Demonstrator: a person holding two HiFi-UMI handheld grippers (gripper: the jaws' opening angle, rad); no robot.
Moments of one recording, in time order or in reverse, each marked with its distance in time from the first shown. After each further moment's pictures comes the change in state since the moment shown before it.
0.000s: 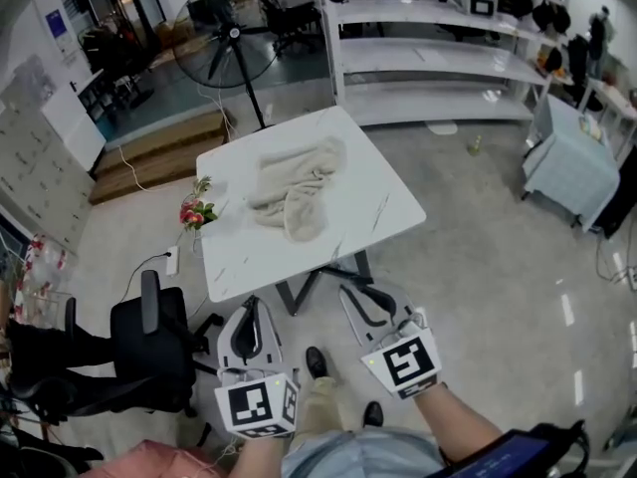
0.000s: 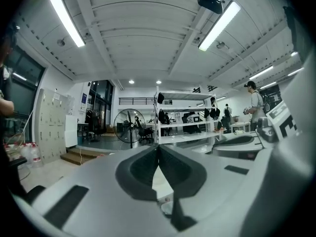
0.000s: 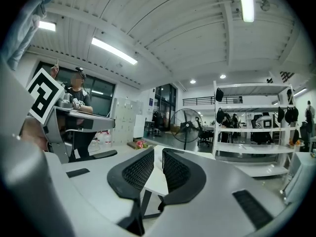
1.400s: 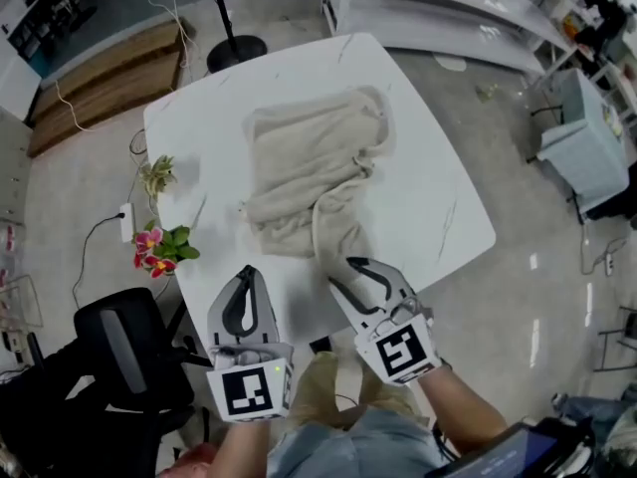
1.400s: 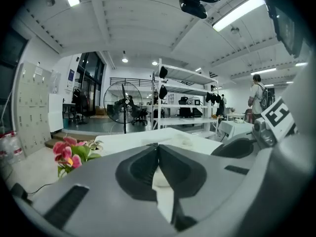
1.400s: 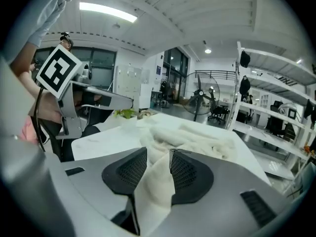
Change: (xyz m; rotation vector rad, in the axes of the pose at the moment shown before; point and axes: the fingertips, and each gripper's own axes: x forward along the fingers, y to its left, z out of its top) left arm 0.282 0.146 -0.140 -0.060 0.205 -0.132; right arm 0.296 -0.036 -0.150 -0.080 0.363 0.117
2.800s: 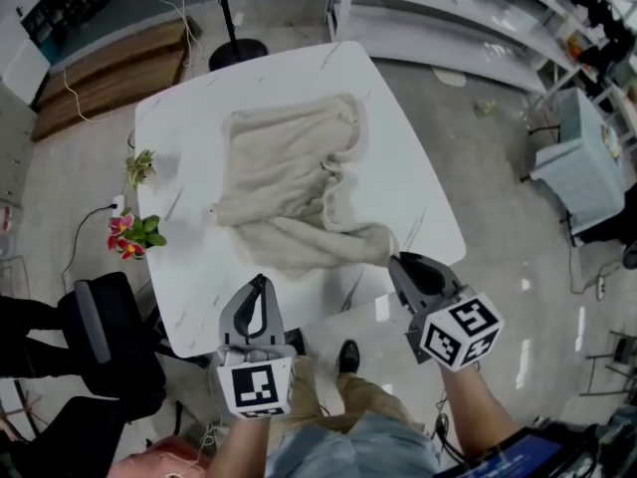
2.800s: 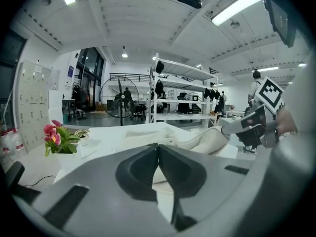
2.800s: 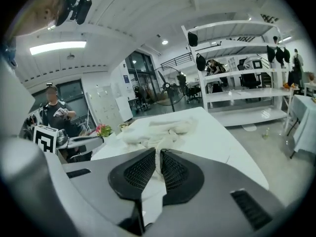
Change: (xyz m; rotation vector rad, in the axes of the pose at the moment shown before) left arm 0.000 -0.089 -0.033 -0.007 0.060 0.006; right arm -0.108 -0.126 -0.051 0.500 -0.003 -0.069
